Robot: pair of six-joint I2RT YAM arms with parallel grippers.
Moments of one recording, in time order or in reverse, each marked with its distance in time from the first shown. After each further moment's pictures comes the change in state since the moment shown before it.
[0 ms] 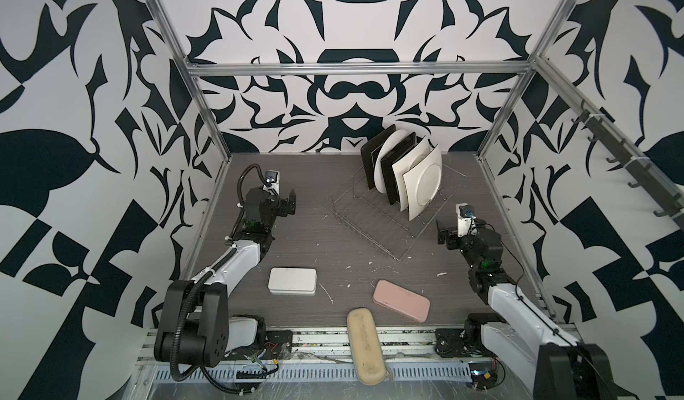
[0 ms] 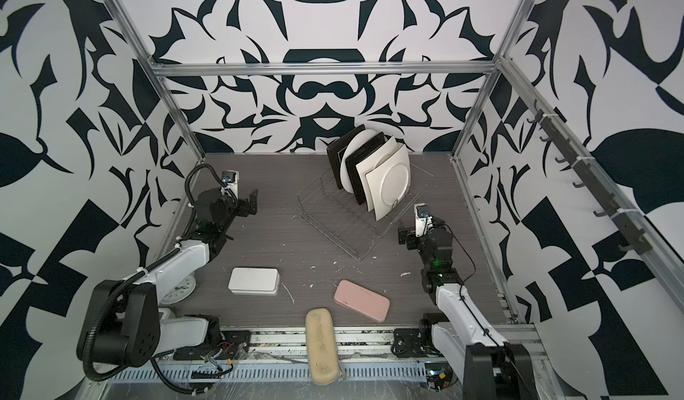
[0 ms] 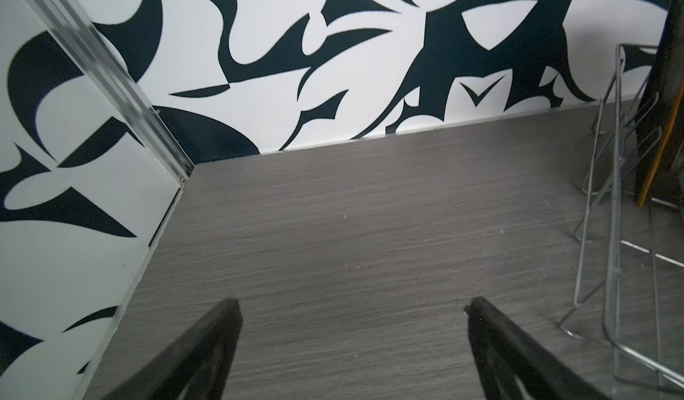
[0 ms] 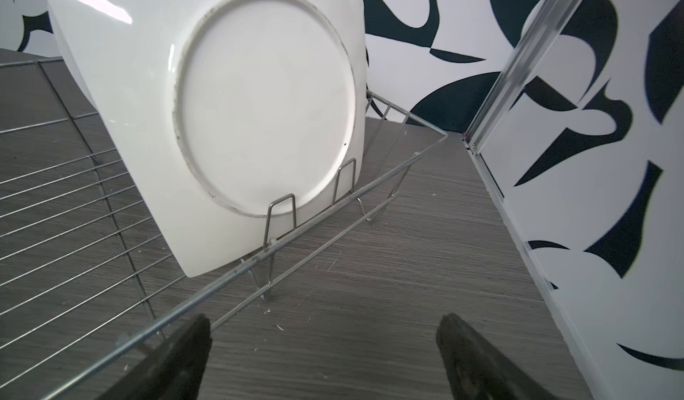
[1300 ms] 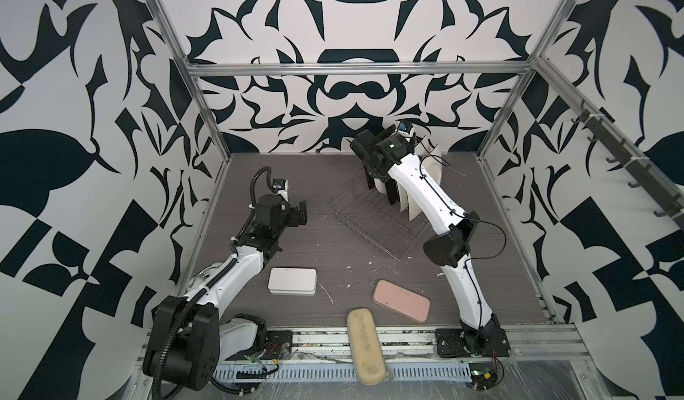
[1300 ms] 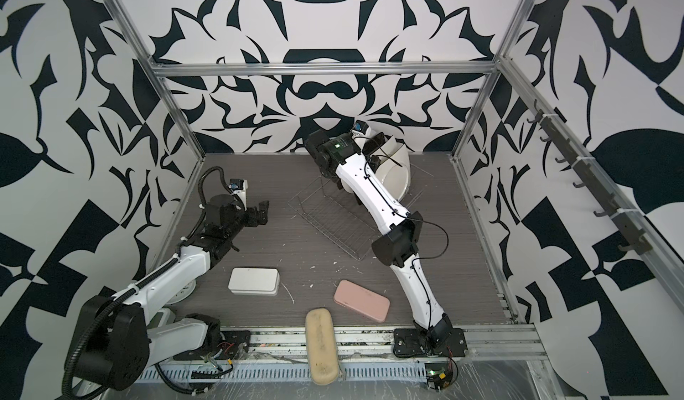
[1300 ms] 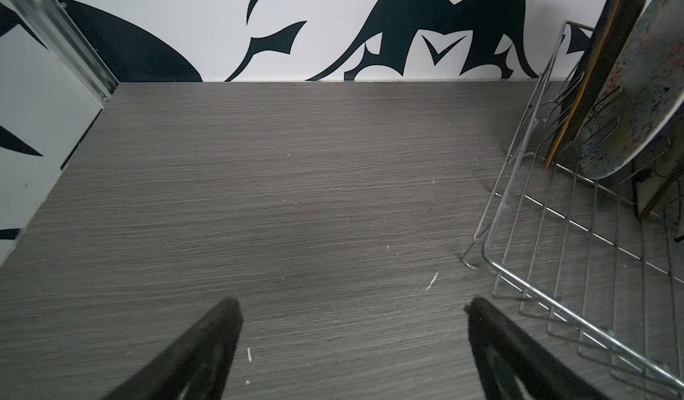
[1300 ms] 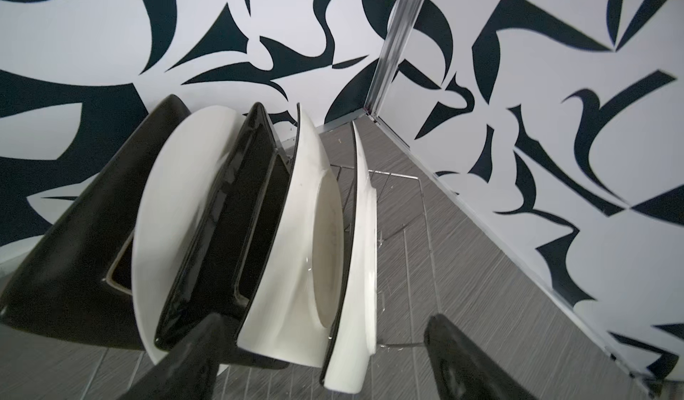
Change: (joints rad) left arm -0.128 -0.081 -0.016 -0.229 -0.023 -0.199; right arm 0.678 1.450 2.416 -1.943 1.073 1.238
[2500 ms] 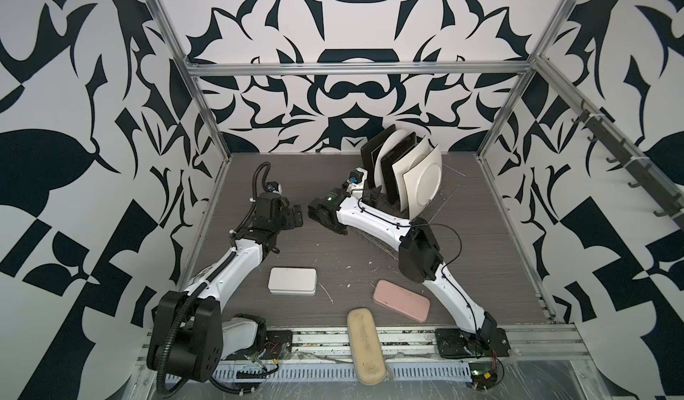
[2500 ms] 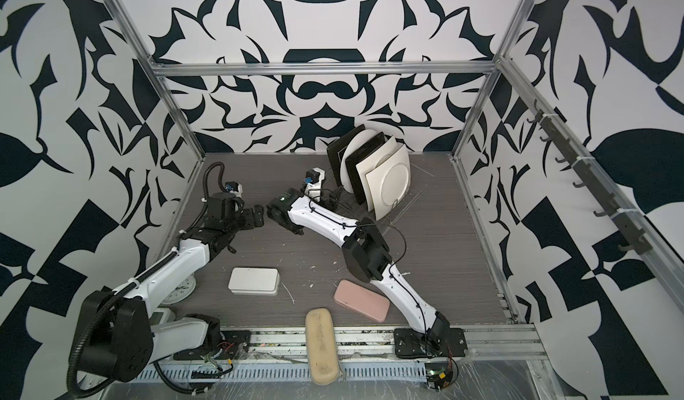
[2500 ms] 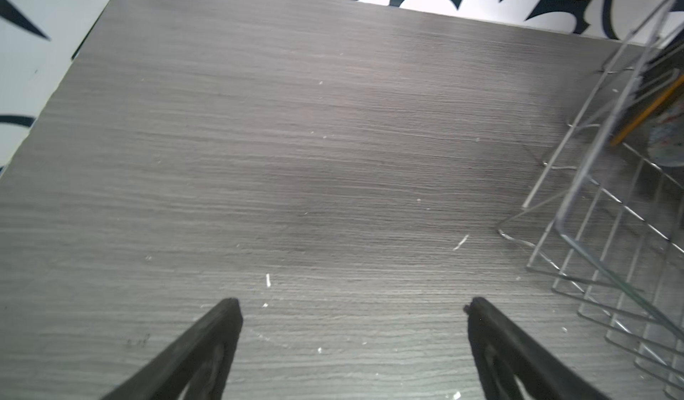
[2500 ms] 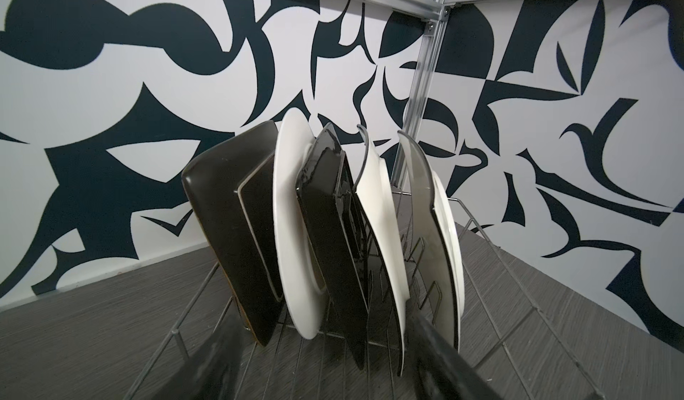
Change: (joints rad) left arm 0.051 0.037 0.069 -0.247 -0.033 -0.130; right arm 0.263 0.153 -0.359 -0.003 0.502 0.615
